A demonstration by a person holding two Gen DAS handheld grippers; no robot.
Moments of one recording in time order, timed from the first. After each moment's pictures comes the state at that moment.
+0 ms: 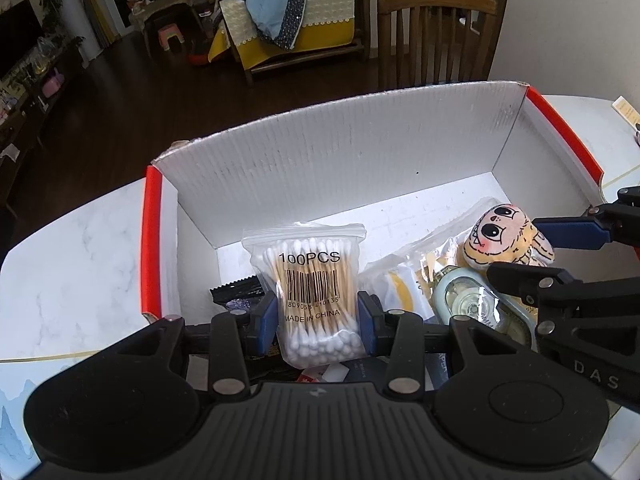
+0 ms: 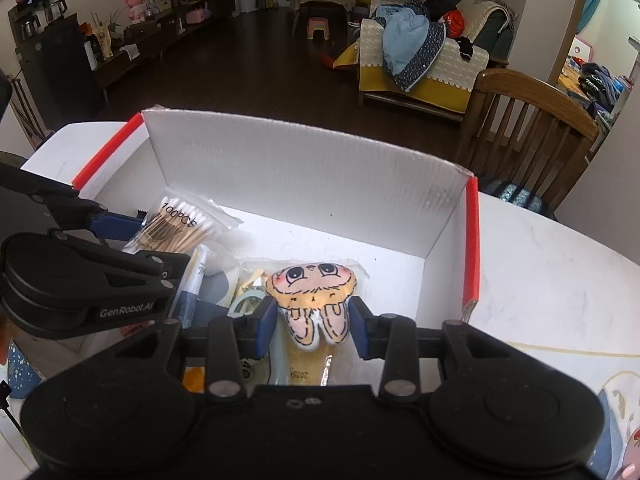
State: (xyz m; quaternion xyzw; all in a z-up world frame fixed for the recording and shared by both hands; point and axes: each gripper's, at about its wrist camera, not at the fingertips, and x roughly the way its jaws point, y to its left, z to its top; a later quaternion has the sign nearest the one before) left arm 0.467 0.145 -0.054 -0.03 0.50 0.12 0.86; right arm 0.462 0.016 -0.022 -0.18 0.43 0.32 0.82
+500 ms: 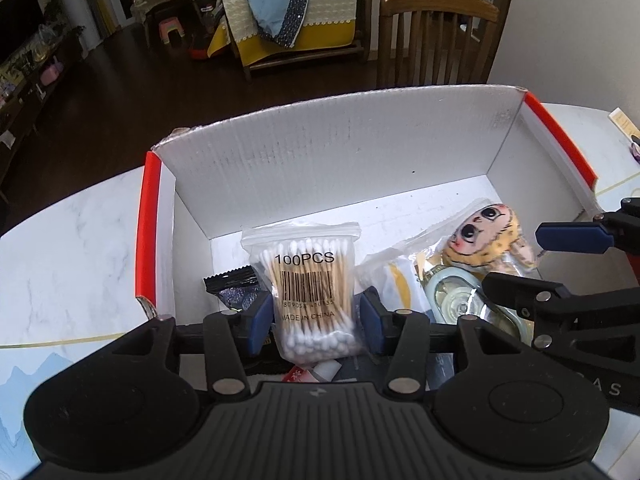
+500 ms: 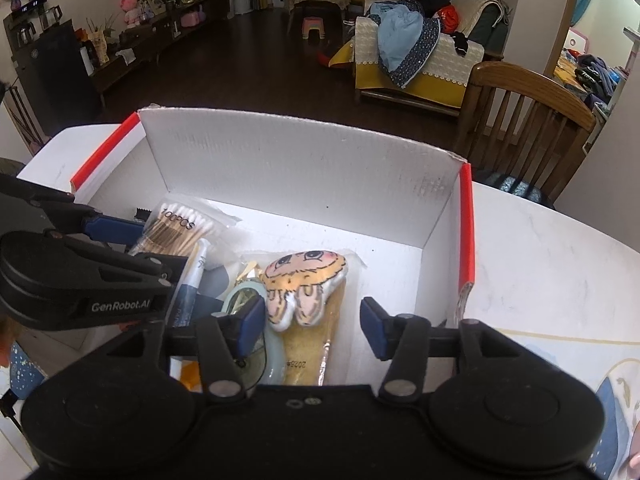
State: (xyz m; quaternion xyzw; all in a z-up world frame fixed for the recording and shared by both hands) left arm 0.458 0.147 -0.051 -0.05 0.50 0.12 0.86; right arm 0.459 0.008 -0.023 -0.16 0.44 0.31 0.83
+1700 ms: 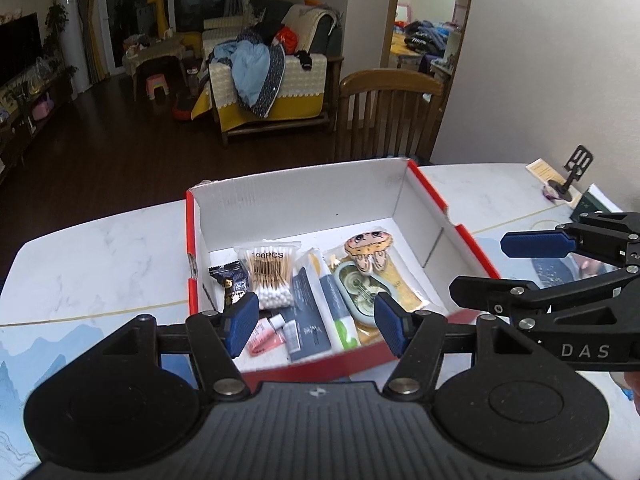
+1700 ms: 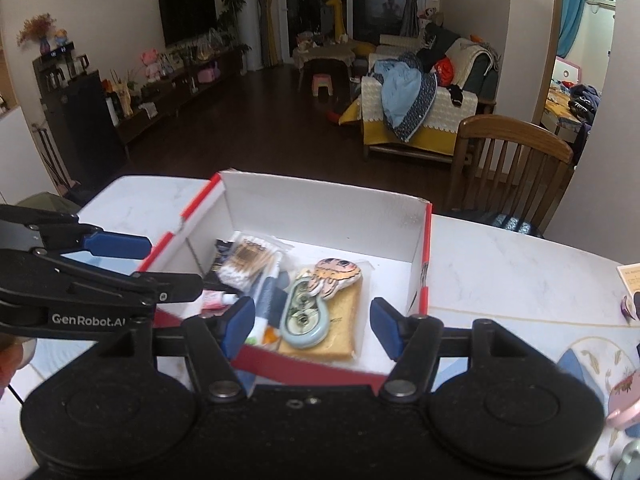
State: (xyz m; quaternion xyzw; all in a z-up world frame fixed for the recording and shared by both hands) left arm 0.338 0.105 0.048 -0.07 0.39 0.08 0.91; right arm 0.364 -0.049 0.067 -0.12 0.37 0.34 0.86
